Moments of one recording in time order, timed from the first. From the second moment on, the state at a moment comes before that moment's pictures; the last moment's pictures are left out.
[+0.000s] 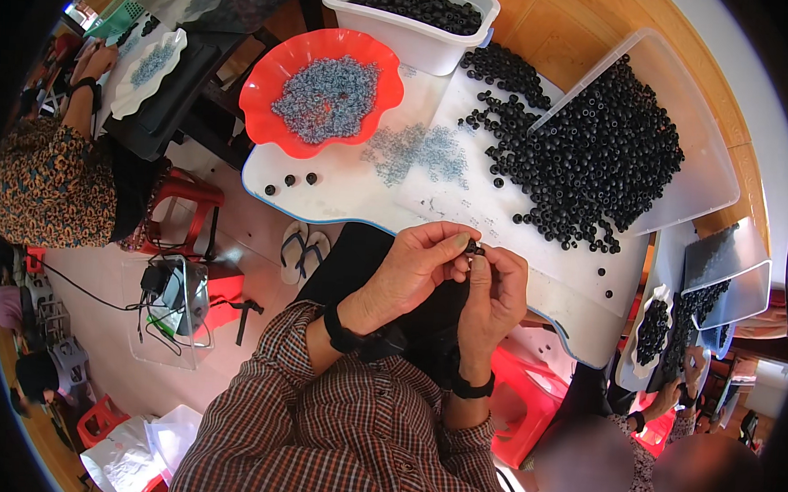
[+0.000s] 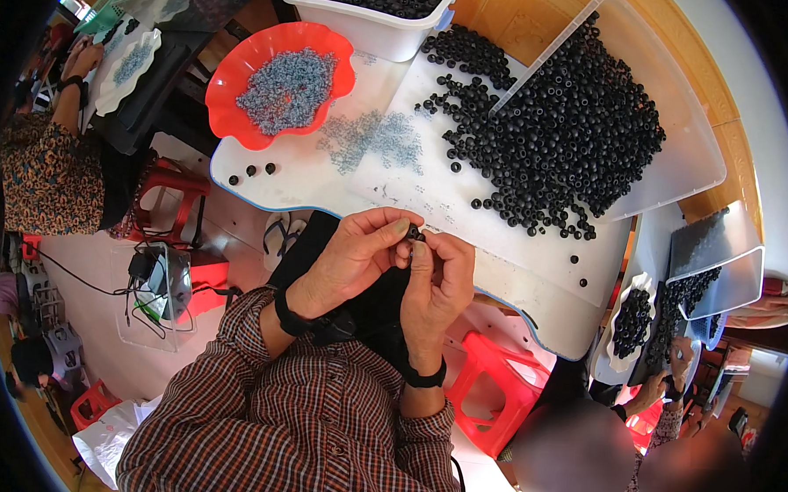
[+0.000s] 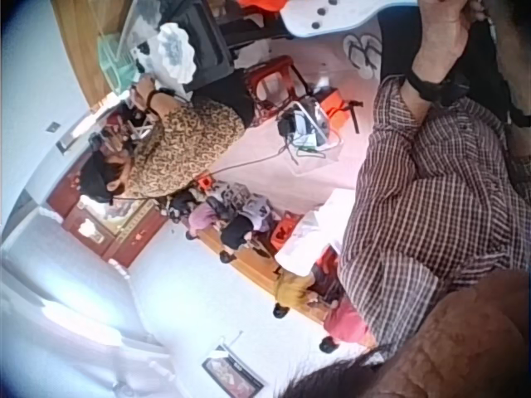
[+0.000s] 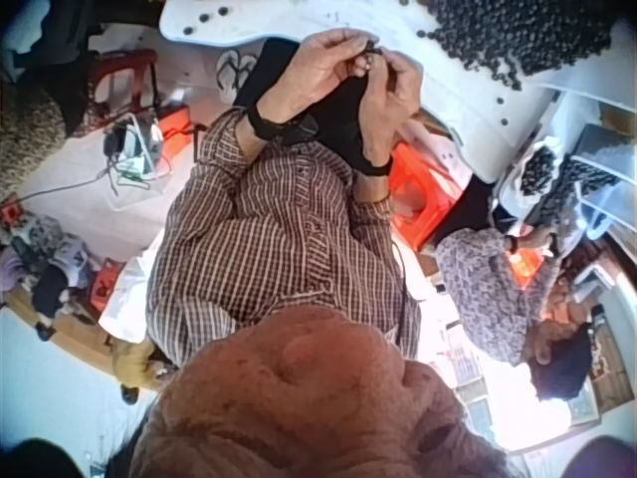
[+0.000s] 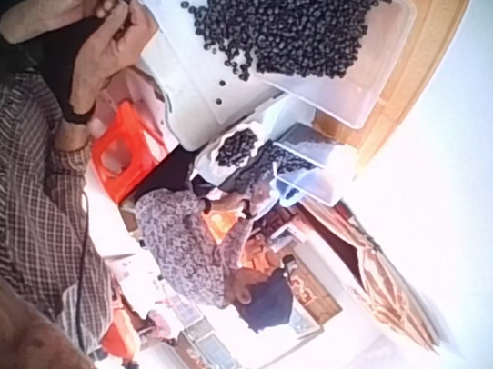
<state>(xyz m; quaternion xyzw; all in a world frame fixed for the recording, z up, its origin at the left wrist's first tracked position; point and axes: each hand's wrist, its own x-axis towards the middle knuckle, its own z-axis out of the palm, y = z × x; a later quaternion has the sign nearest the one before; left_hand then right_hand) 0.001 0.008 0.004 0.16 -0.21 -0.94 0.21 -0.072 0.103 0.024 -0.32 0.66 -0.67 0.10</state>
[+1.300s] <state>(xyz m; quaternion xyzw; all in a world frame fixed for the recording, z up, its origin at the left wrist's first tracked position) 0.004 0.009 0.023 0.24 -0.50 -0.78 0.29 -0.081 0.101 0.030 -0.40 0.73 -0.55 0.00</state>
